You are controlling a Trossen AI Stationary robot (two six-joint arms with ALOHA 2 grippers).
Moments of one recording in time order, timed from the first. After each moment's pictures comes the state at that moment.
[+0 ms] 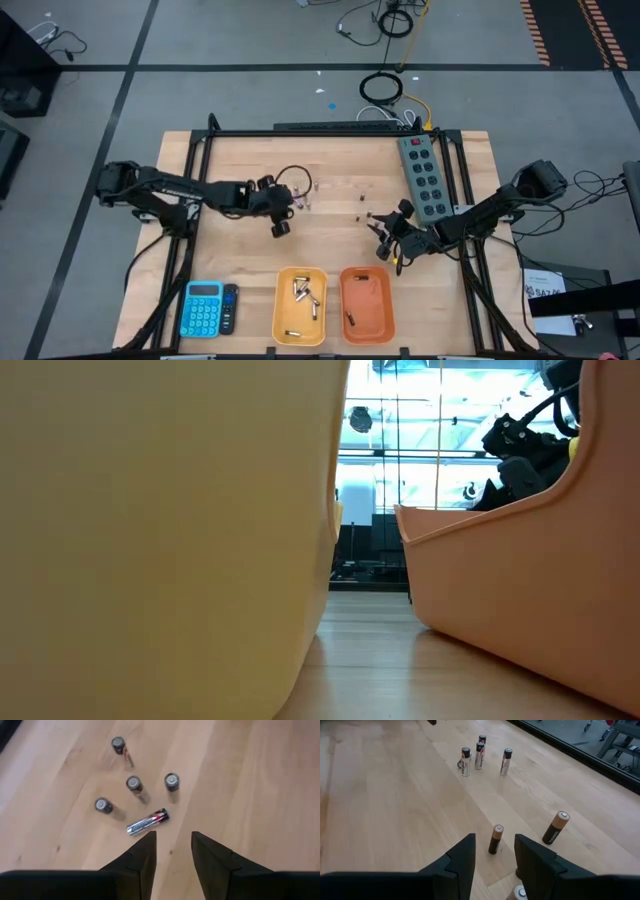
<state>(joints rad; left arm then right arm) 0.03 1.42 0.77 -0.30 -0.24 -0.17 0.39 1.38 0.34 0.41 0.81 0.45</state>
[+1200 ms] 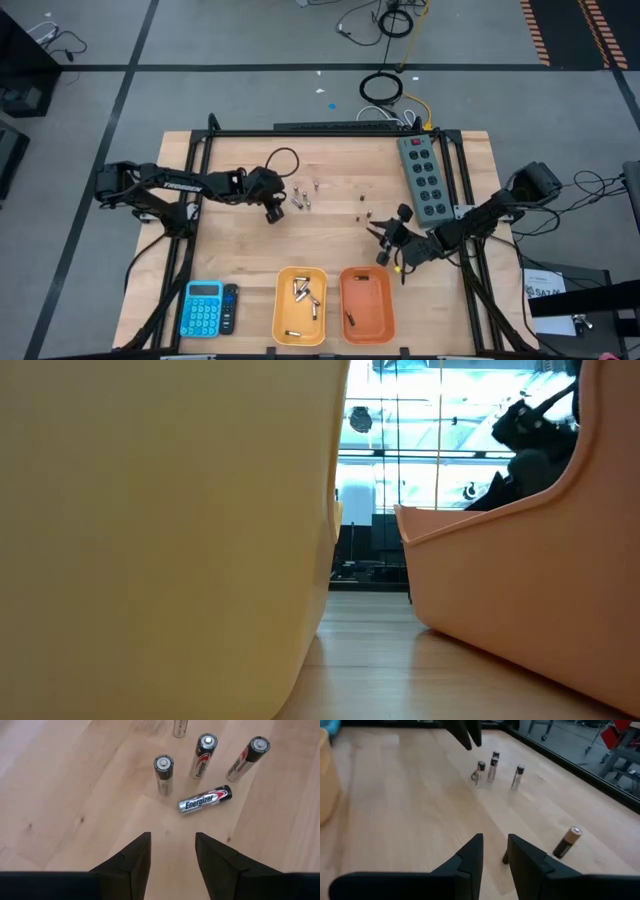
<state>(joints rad) 0.26 1.40 0.61 -0.15 -0.11 -0.12 0.46 1.45 0.34 0.53 0.88 0.37</state>
